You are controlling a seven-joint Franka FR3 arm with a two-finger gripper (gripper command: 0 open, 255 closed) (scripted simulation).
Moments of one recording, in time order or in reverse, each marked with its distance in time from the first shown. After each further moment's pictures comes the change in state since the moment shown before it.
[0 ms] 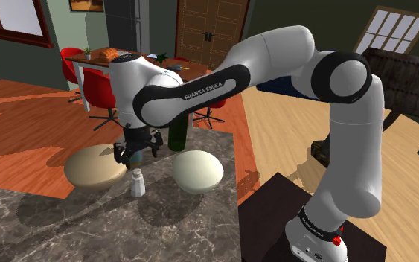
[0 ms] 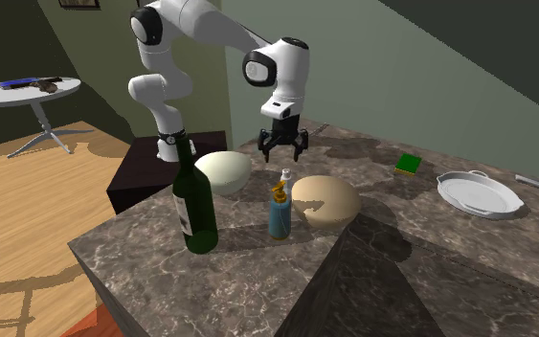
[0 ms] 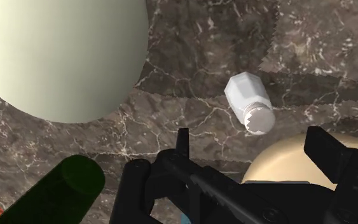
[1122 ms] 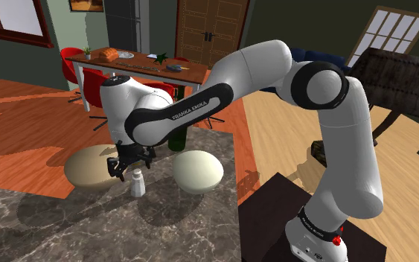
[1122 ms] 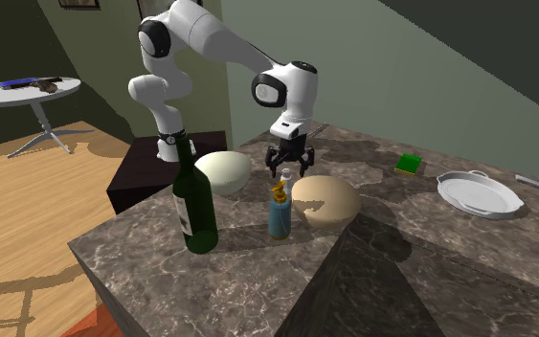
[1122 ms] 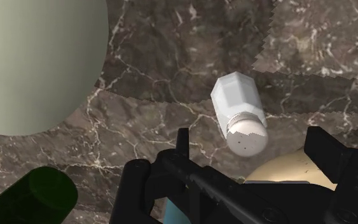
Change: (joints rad) arm 0.054 0.133 -0.029 0.061 -0.066 0.049 0.047
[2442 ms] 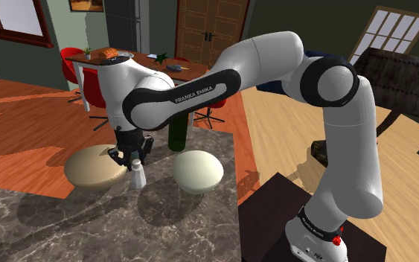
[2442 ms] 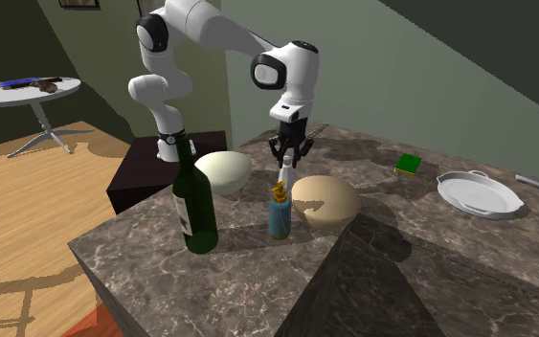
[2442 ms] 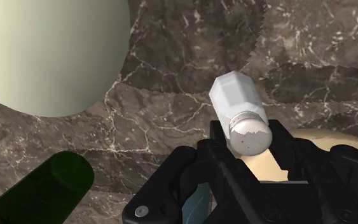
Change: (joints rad) arm -0.009 -0.057 0.018 0.038 0.031 -0.088 -0.022
